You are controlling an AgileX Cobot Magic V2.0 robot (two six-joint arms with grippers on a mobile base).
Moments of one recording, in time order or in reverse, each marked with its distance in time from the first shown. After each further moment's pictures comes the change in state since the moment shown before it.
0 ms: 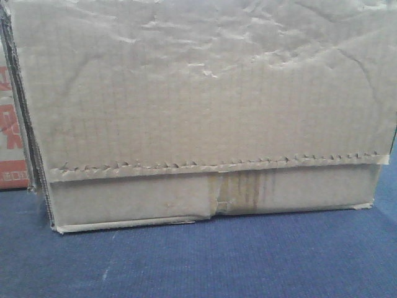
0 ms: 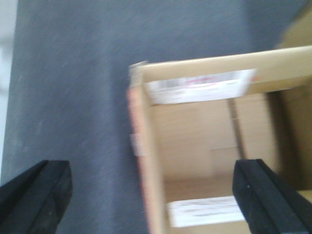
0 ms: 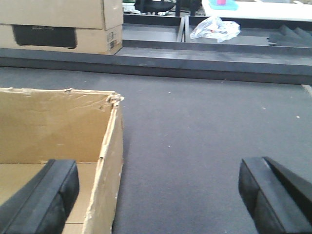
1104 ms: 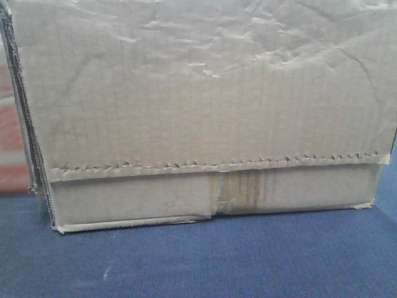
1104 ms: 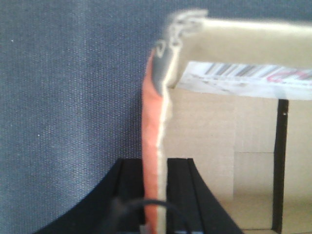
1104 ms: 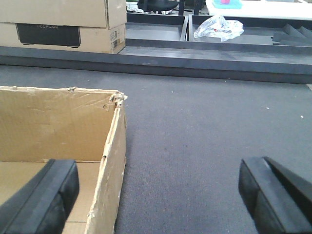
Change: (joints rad) left arm 0.007 0.267 0.036 -0.028 -0.047 0.021; right arm 0.006 0.000 0.000 0.002 0.004 0.000
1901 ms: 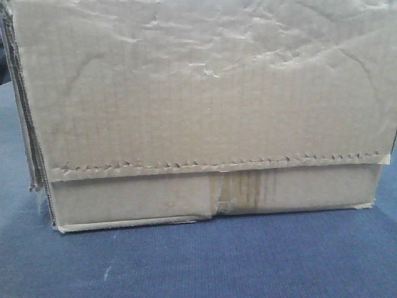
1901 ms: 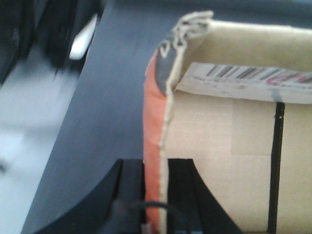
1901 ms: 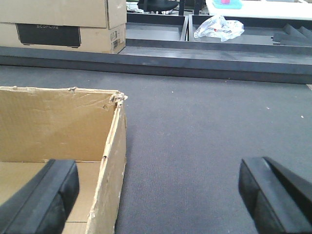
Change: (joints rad) left arm -0.058 -0.350 -0.346 0.018 -0.048 -0.206; right arm 0.000 0.000 0.000 0.000 0.000 0.000
